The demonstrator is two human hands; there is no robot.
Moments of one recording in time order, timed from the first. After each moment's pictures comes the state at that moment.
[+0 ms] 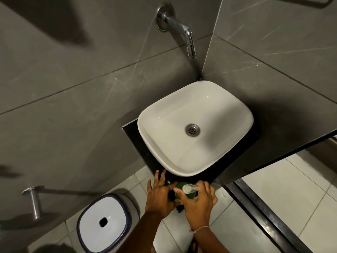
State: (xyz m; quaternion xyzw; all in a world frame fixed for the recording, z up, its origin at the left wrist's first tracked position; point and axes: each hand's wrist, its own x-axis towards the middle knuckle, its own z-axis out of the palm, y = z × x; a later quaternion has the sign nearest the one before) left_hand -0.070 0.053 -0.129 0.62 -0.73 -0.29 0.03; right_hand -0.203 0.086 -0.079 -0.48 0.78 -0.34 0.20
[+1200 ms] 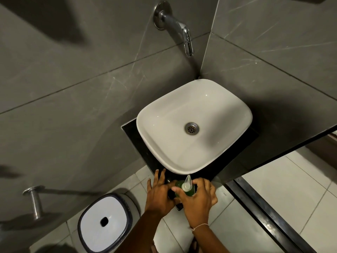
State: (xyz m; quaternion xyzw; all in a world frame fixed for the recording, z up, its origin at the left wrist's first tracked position) left_hand -0.072 0.056 -0.128 0.63 -0.72 -0.29 0.05; right_hand -0.198 0.087 -0.075 -0.47 0.79 -0.34 0.21
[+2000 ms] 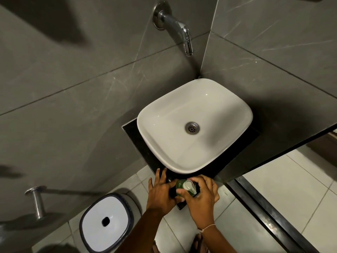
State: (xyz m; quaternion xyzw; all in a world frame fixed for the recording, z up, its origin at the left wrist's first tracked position) left_hand -0.072 0.054 -0.127 0.62 -0.73 -0.29 0.04; right_hand -0.210 0.090 -0.076 -0.50 0.75 -0.36 0.24
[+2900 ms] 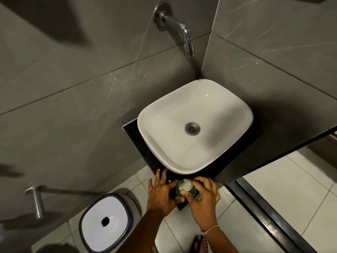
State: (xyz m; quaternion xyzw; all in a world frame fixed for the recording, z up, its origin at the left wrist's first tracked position) left_hand -0.074 0.055 -0.132 0.63 -0.73 -0.27 0.03; right_hand -0.222 0.090 -0.081 -0.54 0.73 -0.34 0.25
